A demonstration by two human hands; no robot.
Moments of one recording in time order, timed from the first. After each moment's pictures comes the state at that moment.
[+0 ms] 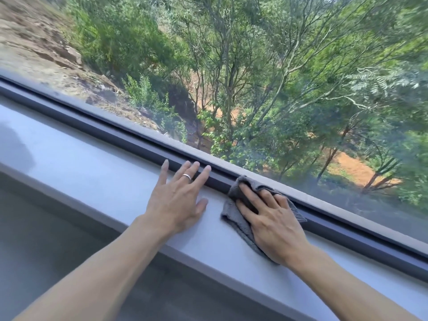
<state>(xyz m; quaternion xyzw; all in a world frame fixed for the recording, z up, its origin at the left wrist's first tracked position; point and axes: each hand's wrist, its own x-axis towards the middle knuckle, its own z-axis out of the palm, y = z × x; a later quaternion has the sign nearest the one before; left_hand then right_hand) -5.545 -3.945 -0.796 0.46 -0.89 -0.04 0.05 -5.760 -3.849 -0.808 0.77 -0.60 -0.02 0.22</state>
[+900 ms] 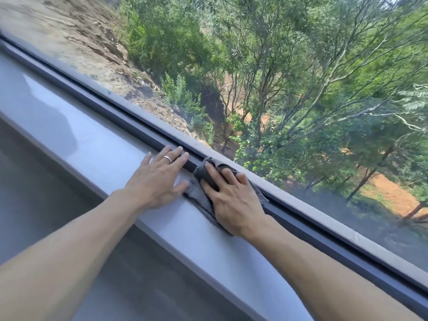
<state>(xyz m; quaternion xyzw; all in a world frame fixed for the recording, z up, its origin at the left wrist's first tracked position) -5.465 -4.015 -0.791 0.54 -0.84 -0.10 0.06 -5.666 -3.963 -0.806 0.82 -0.53 -0.03 0.20</state>
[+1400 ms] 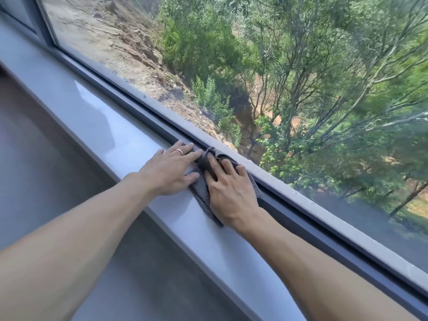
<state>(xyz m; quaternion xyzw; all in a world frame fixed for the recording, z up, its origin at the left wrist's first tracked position) -5.436 -4.048 -0.785 0.57 -0.82 -0.10 0.01 -5.606 -4.008 -0.803 0.82 -0.54 0.00 0.17</state>
